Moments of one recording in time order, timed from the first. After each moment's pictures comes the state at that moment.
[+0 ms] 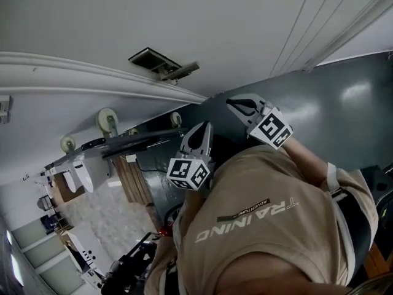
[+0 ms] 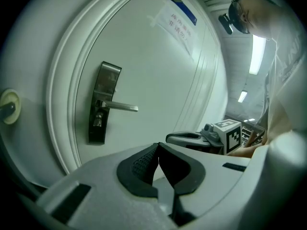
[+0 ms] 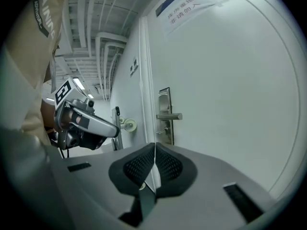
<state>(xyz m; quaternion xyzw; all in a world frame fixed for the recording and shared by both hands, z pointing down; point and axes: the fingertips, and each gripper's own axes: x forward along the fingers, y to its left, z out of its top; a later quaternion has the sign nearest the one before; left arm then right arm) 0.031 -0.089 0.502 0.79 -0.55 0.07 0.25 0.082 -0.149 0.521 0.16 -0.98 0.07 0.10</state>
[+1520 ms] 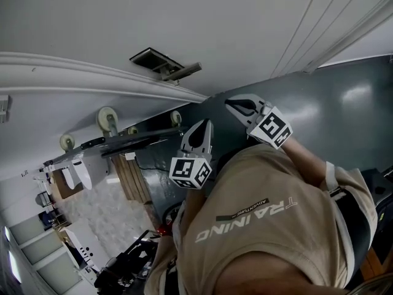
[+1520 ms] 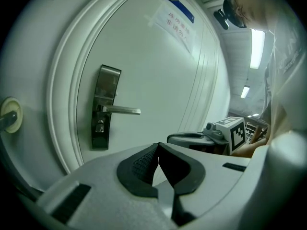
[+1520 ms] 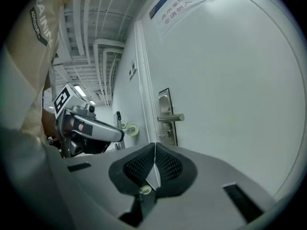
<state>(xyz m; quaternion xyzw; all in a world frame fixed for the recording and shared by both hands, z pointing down) 0.026 -0.103 0.502 0.78 -0.57 0.08 0.22 0.070 -0.155 0.518 0.14 -0.98 0.10 0.08</state>
